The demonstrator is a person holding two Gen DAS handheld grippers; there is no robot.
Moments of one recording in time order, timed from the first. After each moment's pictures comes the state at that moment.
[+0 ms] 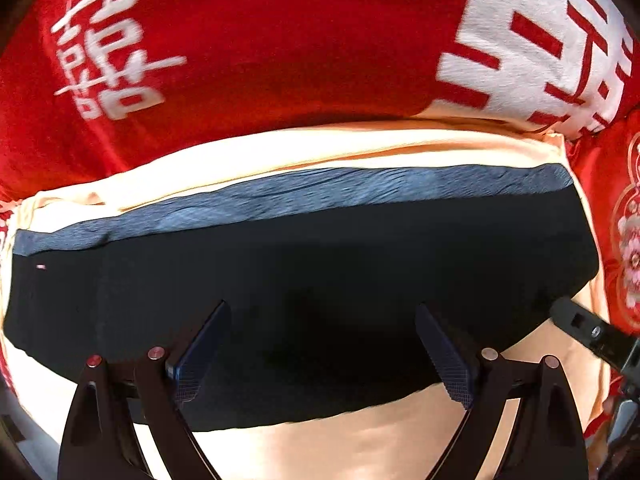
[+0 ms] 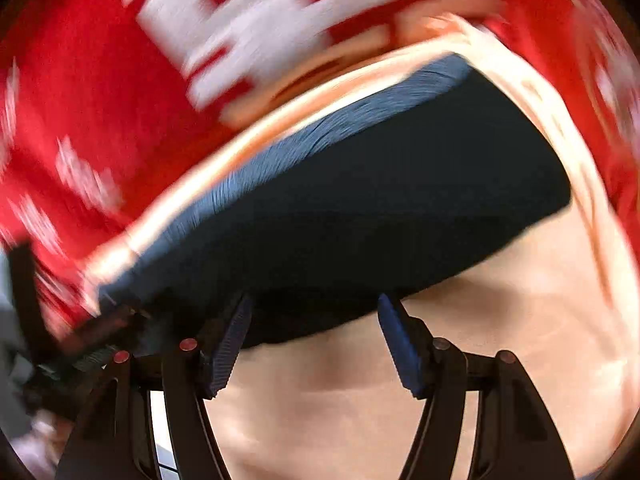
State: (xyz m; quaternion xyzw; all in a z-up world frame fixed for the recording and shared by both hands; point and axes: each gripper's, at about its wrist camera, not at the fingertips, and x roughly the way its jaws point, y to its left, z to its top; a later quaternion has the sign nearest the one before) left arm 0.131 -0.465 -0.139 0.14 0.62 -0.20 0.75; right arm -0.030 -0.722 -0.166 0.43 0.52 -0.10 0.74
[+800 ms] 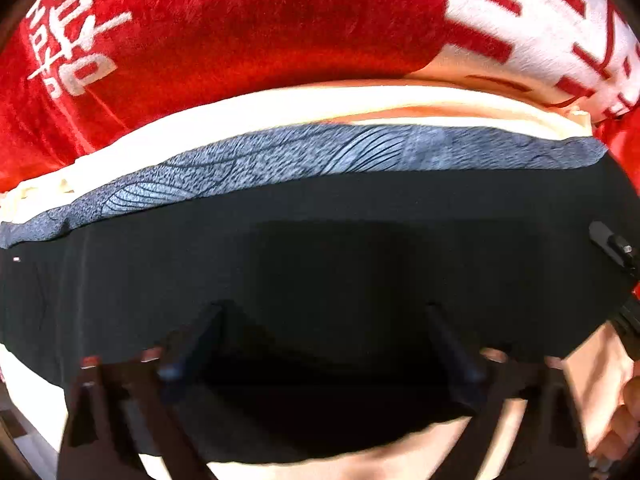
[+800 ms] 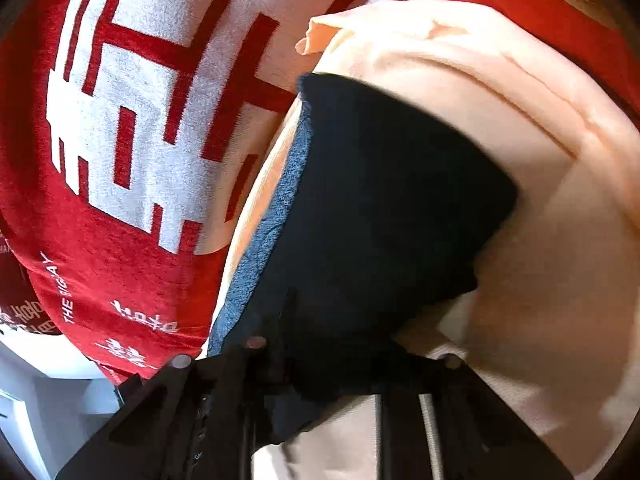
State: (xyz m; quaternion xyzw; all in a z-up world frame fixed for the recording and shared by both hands) left arm 0.124 -0.479 -0.175 0.15 0.63 -0.20 0.74; right arm -0.037 -0.782 -0.214 0.57 0.39 -0.09 0.71
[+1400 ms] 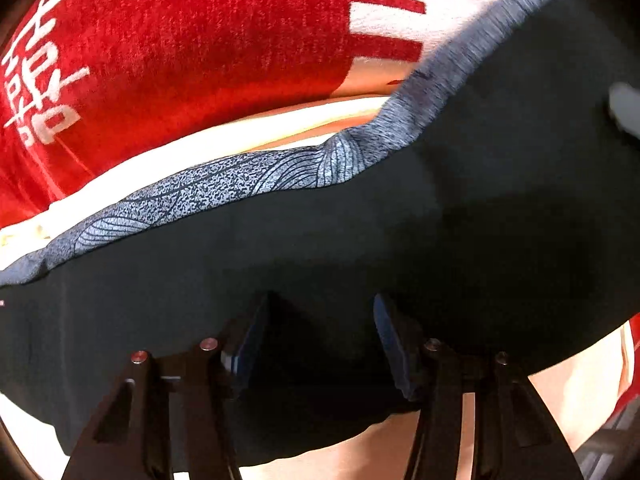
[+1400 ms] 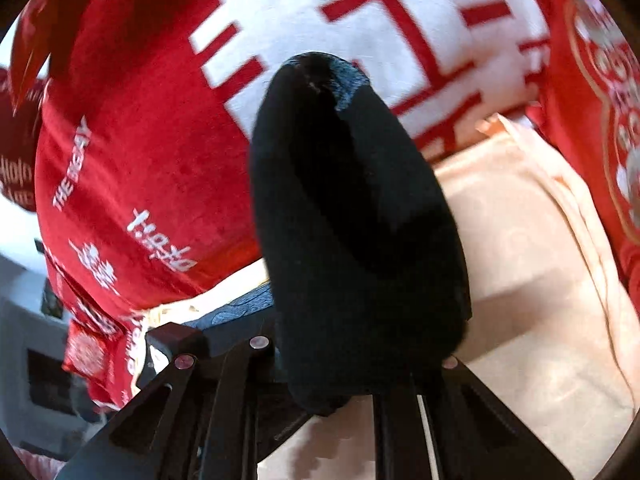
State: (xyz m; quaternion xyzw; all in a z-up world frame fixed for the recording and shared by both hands) left arm 0.090 -0.476 -0.162 0.17 0.57 -0.29 0.75; right arm 0.033 -0.680 -0.096 0.36 0.43 -0.05 0.83
